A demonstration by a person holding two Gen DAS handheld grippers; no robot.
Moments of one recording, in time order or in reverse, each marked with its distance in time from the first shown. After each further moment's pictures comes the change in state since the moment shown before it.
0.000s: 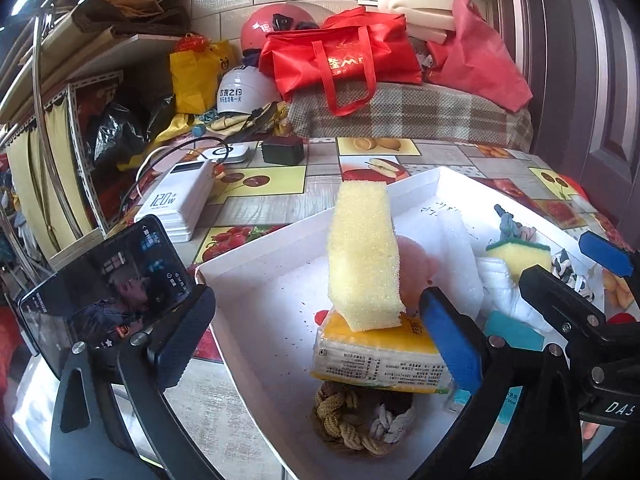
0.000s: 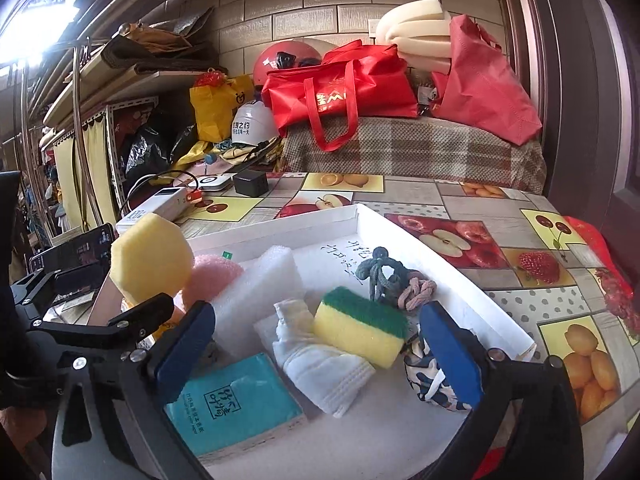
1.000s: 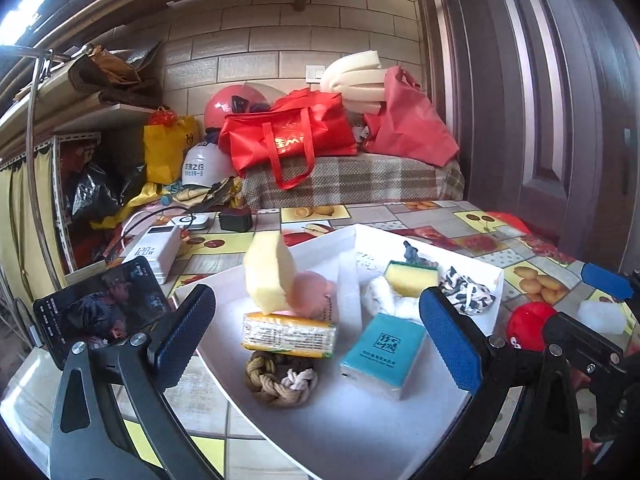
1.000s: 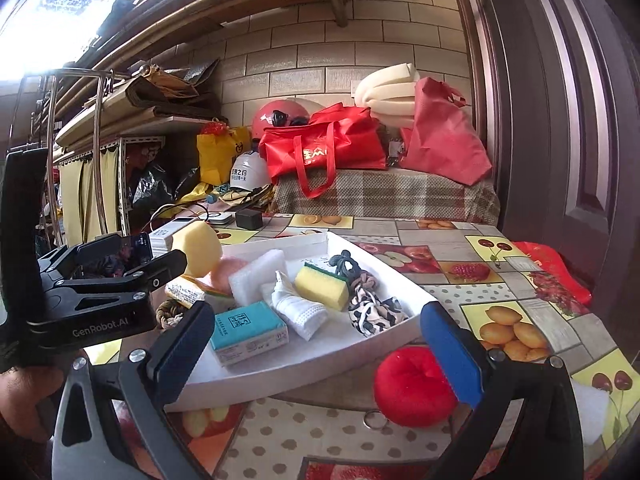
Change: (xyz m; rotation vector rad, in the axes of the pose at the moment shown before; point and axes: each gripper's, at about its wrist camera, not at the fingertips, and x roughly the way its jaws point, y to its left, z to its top) left arm -0.092 -0.033 -0.032 0.066 -0.267 -0.191; right arm -0.123 -0.022 -0.054 -0.001 -0.166 -0.073
